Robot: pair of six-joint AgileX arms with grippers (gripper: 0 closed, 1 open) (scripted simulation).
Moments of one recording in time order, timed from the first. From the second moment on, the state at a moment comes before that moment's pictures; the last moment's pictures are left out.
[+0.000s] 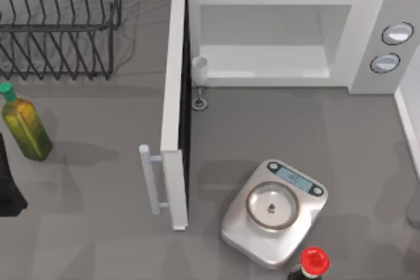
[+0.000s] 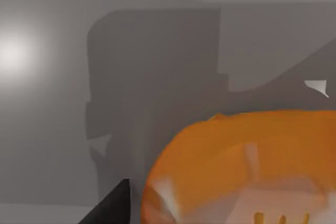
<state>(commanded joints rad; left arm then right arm) 0.00 0.00 0.00 0.00 0.00 0.00 0.08 1.52 0.53 -0.58 0.01 -0.91</state>
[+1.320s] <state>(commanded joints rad) 0.00 0.00 0.00 0.00 0.00 0.00 0.08 1.52 0.53 -0.58 0.01 -0.91</state>
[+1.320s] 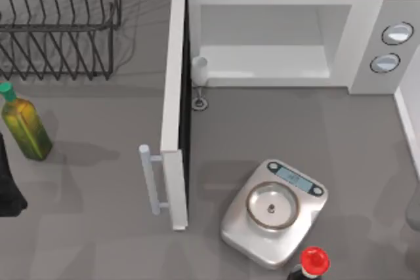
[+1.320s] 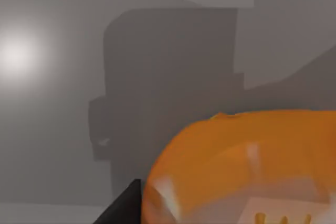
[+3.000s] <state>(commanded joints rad) 0.00 0.00 0.00 0.00 0.00 0.00 0.18 1.52 0.98 -0.82 0.12 -0.68</state>
